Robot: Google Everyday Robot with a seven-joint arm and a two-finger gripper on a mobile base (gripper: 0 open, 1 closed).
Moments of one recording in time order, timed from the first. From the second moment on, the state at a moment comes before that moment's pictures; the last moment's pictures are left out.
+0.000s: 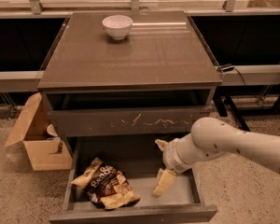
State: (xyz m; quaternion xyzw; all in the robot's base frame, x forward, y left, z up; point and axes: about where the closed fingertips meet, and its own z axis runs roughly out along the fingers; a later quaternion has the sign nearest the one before) arm 0.474 -0.066 0.585 -0.62 0.72 0.19 0.24
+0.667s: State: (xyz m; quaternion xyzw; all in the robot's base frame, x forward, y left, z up) arm 0.501 -0.035 0.536 -0.60 0.74 0.18 0.26
